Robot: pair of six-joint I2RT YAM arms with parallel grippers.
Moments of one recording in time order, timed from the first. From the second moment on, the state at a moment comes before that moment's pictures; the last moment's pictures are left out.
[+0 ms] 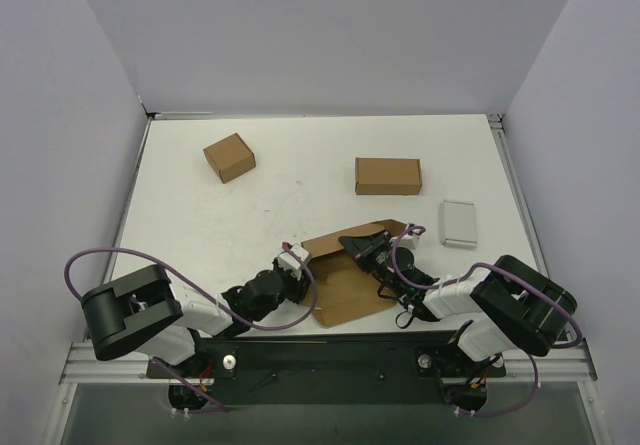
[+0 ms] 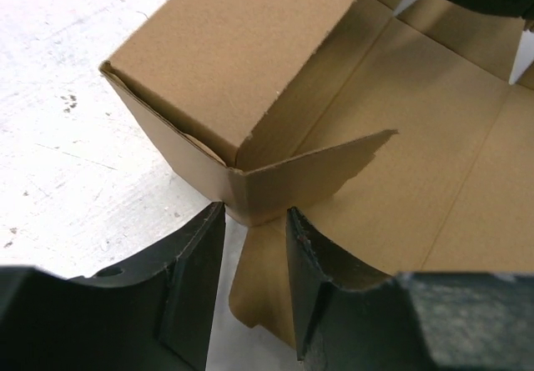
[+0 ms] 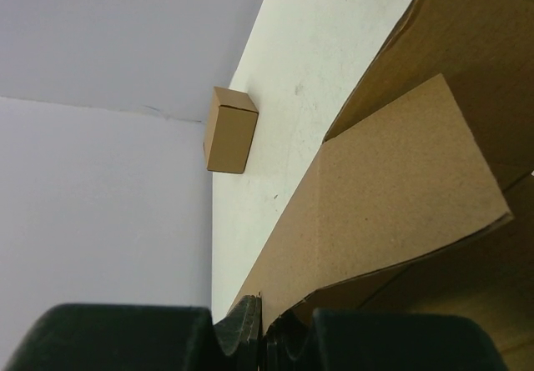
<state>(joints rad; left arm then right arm) -1.06 1.41 0.20 0.85 -0.33 -0.24 0.80 1.44 0.18 1.02 0.28 1.36</state>
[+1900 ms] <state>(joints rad) -1.07 1.64 0.35 1.04 -0.75 -0.19 0.87 1.04 0.25 0.41 0.37 1.23</state>
